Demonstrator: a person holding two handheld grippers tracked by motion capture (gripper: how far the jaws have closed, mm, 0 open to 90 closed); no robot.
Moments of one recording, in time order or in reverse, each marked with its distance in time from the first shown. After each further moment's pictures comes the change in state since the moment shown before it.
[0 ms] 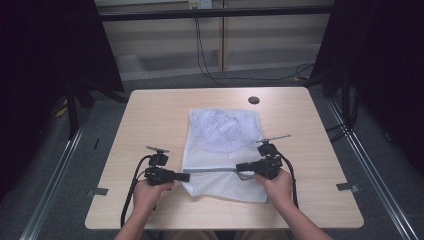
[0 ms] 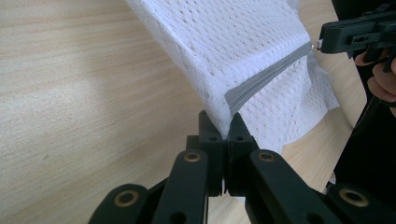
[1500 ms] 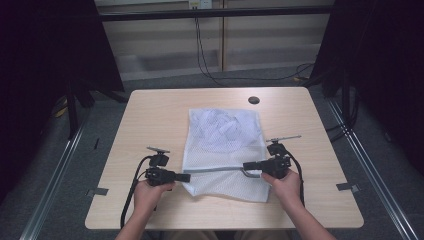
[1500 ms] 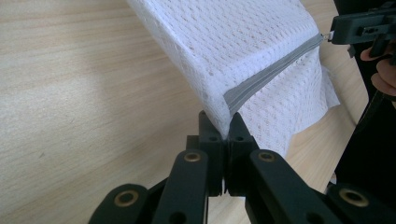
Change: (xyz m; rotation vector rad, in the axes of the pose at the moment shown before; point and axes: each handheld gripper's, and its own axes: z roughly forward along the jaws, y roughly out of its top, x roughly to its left) left arm 0.000 -0.001 0.001 0.014 0.008 0.023; right arm -0.016 -0.005 -0.018 -0.036 0.024 0.043
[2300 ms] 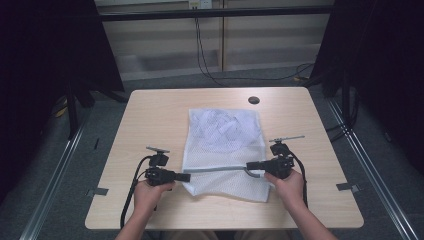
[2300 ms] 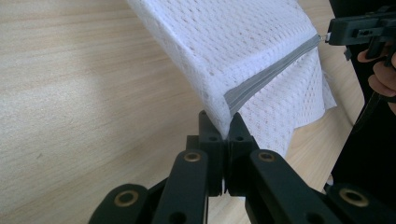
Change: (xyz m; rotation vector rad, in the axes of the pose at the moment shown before) left arm 0.000 0.000 -0.001 -0.004 -0.014 -0.012; right arm -0.004 -0.002 -0.007 -0.006 -0.032 0.000
